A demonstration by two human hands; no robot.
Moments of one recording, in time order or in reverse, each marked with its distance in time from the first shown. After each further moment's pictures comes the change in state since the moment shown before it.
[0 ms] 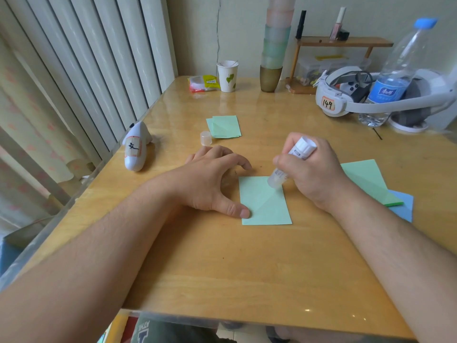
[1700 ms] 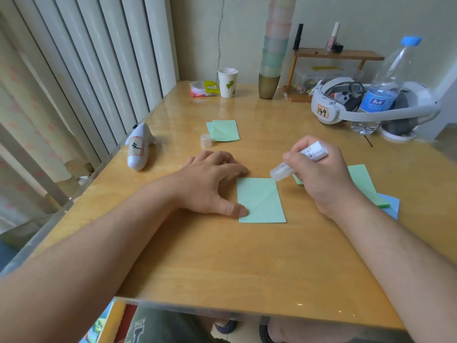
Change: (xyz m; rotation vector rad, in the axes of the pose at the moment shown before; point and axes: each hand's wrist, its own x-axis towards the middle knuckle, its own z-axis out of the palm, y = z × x) left_hand -0.007 0.000 0.006 0.098 -0.010 -0.005; right_hand -0.012 -0.002 -0.011 0.190 0.115 0.074
